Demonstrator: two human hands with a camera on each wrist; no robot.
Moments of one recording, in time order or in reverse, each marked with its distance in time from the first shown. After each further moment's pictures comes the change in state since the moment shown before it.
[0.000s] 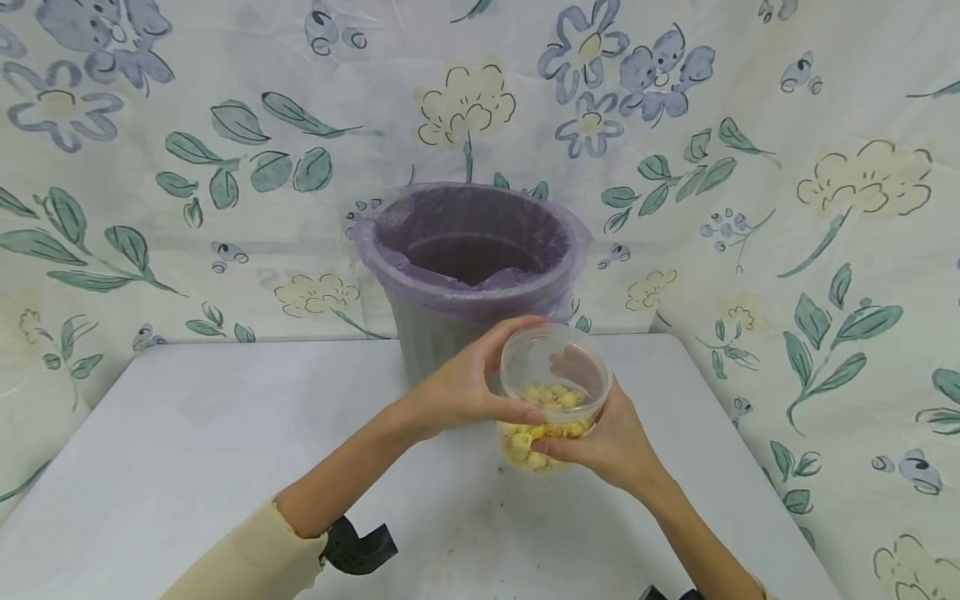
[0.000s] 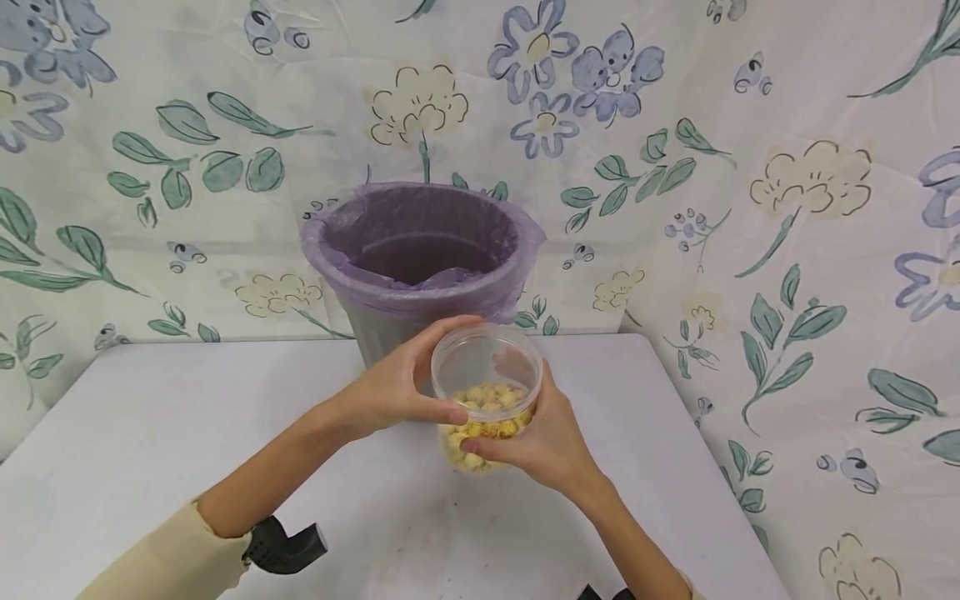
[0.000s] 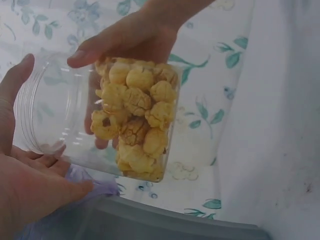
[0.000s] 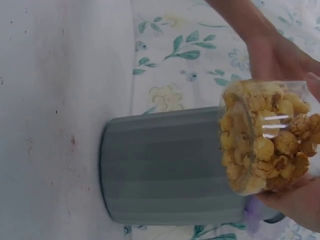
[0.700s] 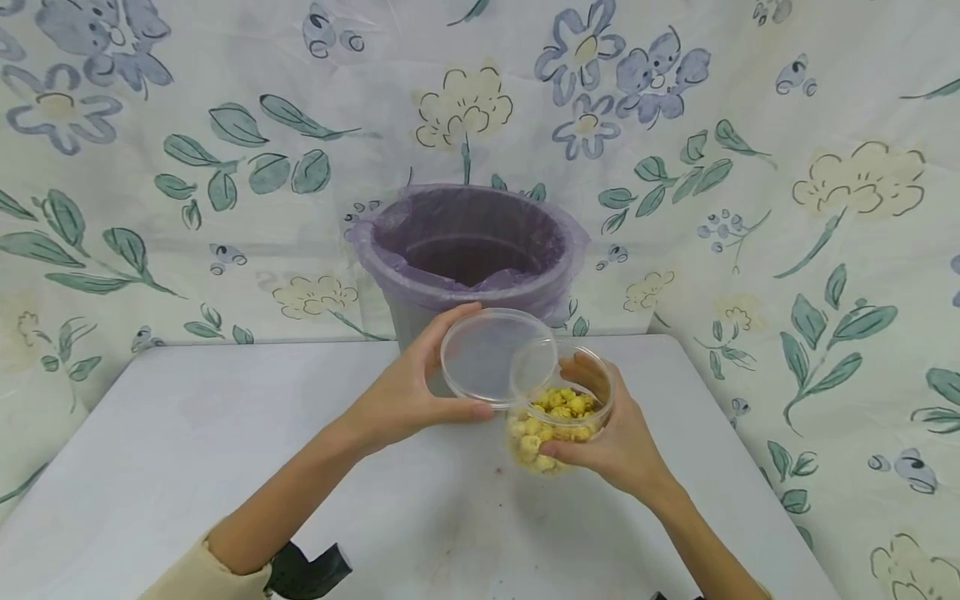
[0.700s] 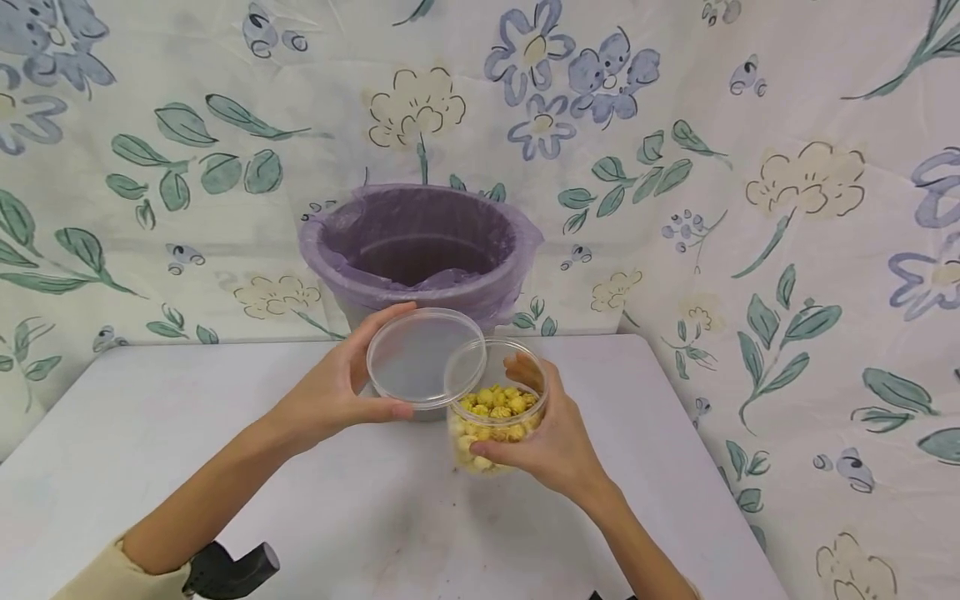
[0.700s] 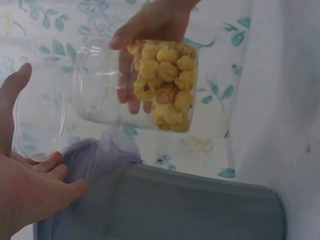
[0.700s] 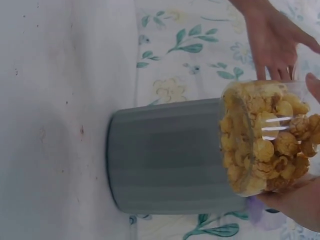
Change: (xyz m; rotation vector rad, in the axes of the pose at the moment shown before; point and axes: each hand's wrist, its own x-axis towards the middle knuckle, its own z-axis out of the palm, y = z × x) left_hand -0.040 0.014 -0.018 0.135 0.217 -0.006; right_hand -0.006 0.005 -0.006 0.013 0.012 -0.013
